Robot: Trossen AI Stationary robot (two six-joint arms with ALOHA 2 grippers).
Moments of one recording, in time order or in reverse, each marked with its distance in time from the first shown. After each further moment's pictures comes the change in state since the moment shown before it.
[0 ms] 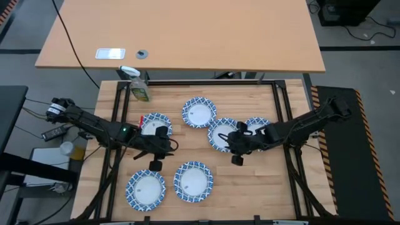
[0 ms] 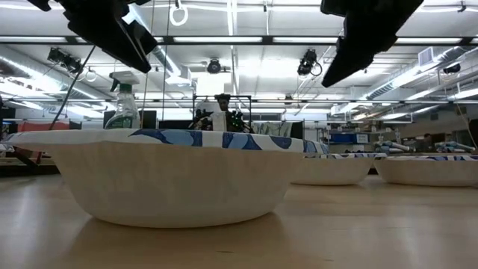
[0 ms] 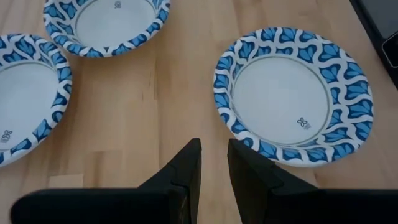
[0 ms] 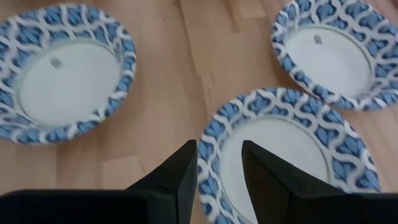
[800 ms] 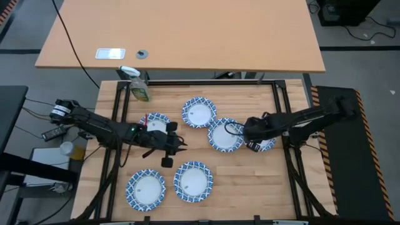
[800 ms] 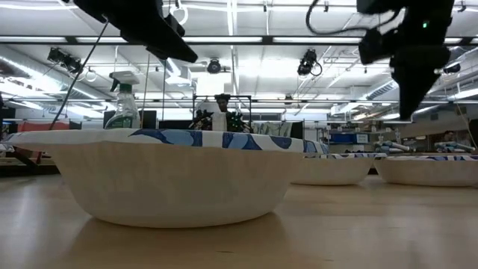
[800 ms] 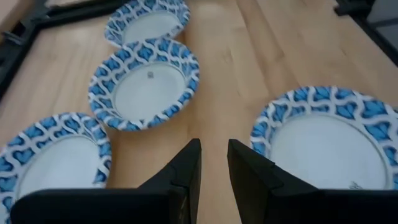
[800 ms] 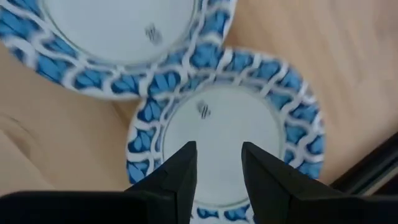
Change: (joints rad) left arm 0.071 0.092 0.001 0.299 -0.057 0.190; right arm -0.166 -0.070 -0.032 -0.637 -0.082 0.311
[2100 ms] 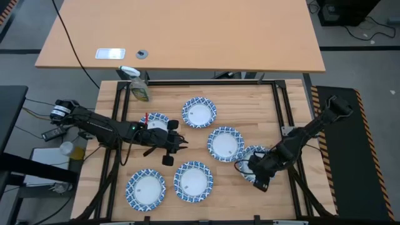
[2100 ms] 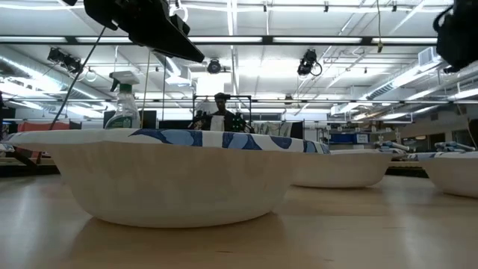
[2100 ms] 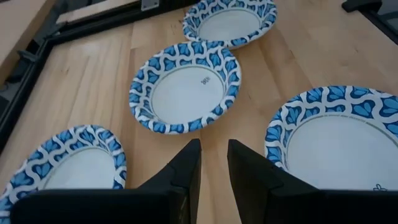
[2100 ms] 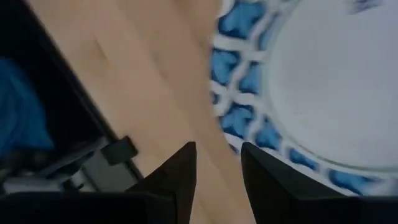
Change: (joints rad) left arm 0.020 0.006 -0.001 0.025 0.000 0.084; right arm 0.484 0.035 -0.116 0.476 -0.496 0.545
